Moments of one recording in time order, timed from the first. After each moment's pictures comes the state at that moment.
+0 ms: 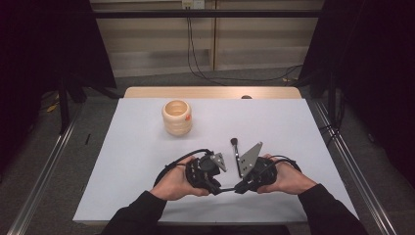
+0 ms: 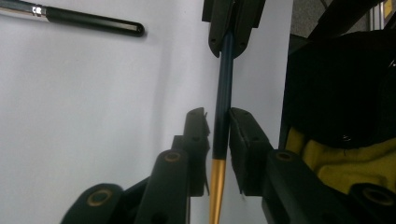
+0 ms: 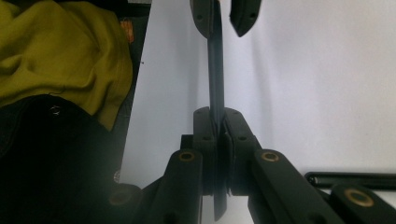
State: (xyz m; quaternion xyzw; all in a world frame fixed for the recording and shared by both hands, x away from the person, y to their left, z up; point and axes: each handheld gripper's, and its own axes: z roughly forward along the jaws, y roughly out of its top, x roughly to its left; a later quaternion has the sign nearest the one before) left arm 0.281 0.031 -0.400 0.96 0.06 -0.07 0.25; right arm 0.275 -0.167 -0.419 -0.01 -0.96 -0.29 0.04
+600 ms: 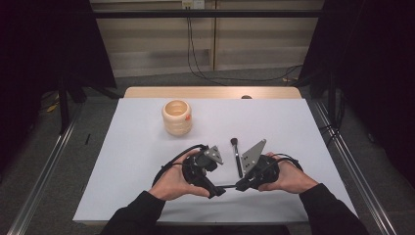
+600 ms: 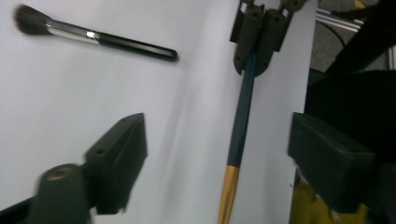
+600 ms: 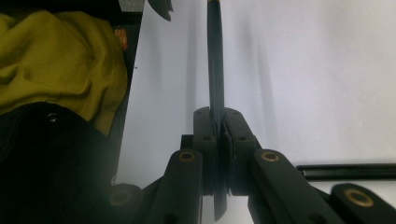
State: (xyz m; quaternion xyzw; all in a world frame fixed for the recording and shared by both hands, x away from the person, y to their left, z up) left arm 0.284 0.039 -0.395 0.94 0.12 -0.04 0.31; right arm 0.277 -0.174 -0.415 -0.03 -0.95 -0.30 0.04
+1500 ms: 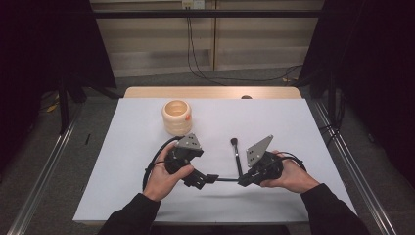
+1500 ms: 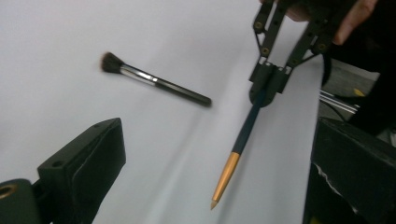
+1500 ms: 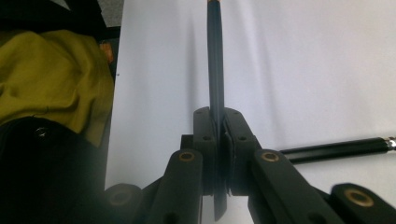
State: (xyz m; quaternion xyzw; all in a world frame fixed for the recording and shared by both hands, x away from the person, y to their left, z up) left arm 0.291 0.083 -0.381 0.88 0.19 0.00 0.43; right arm 0.282 -0.187 -0.416 -0.09 -0.94 -0.32 0.03
